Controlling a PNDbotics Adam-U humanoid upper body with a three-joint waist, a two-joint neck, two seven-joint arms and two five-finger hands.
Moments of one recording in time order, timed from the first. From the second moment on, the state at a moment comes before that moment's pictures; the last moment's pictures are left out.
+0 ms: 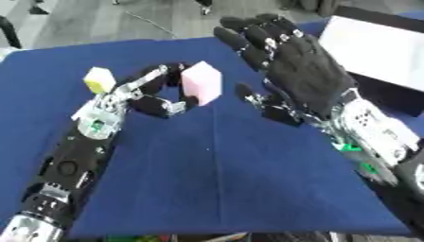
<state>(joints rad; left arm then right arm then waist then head) -0.92 0.07 -0.14 -0.85 -0.07 -0.46 -0.66 -0.53 -0.48 0.49 -1.98 1.22 -0.03 0.03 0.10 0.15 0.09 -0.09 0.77</state>
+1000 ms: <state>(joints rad) -0.93 0.00 -0.18 -0.91 0.00 -0.40 -0.72 -0.53 -0.47 0.49 -1.98 1.11 0.01 0.08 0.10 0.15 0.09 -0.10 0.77</state>
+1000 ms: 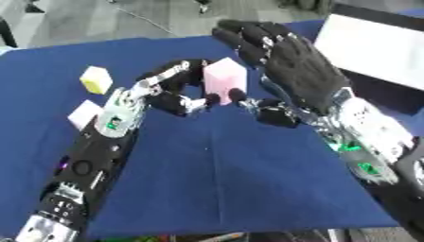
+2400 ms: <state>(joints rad) -0.95 0.04 -0.28 -1.06 0.05 -0.47 -0.65 -0.52 -0.45 0.48 -2.01 1.02 0.09 0.25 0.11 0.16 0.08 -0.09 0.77</state>
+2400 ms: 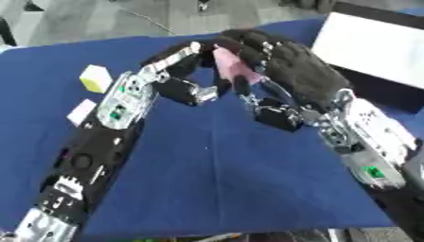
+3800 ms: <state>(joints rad) -0.96 0.08 -0.34 -1.10 0.08 -0.53 -0.59 -0.53 -0.43 0.46 -2.05 1.01 0.18 0.38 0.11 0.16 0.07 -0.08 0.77</state>
